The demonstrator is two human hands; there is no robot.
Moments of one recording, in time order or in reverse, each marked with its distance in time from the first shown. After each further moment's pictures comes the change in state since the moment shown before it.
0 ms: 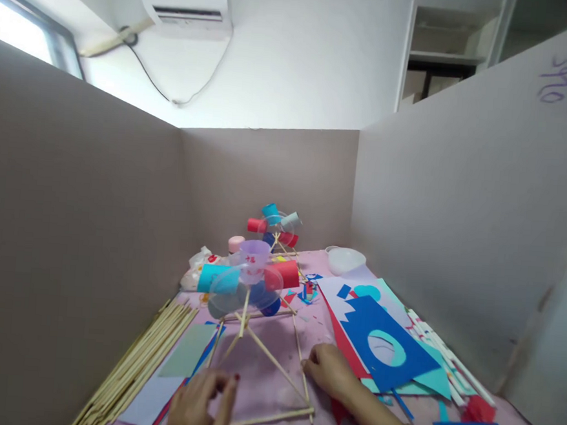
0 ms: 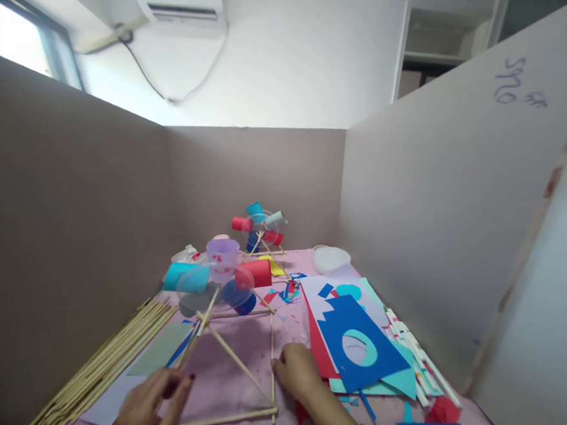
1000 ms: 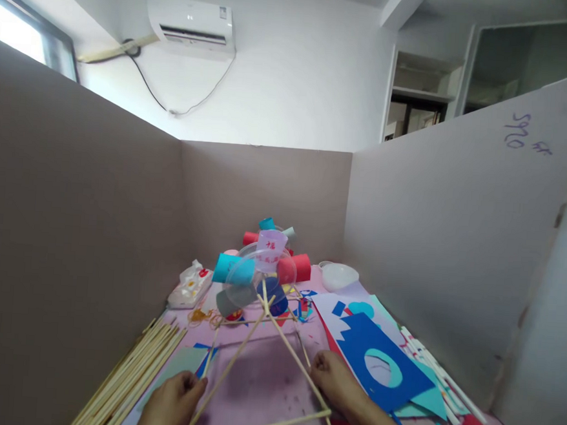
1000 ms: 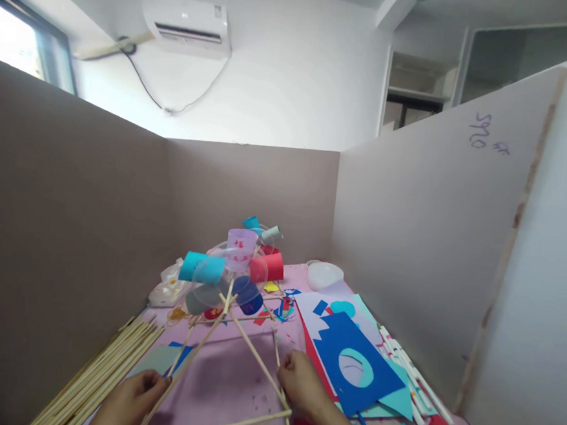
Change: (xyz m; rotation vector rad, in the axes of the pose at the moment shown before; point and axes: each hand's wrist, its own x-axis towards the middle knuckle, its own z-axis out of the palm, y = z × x) left_hand 0.063 -0.063 -0.007 0.068 -0.326 -0.292; right_hand 0.009 -0.001 -0.009 0.416 0.106 0.067
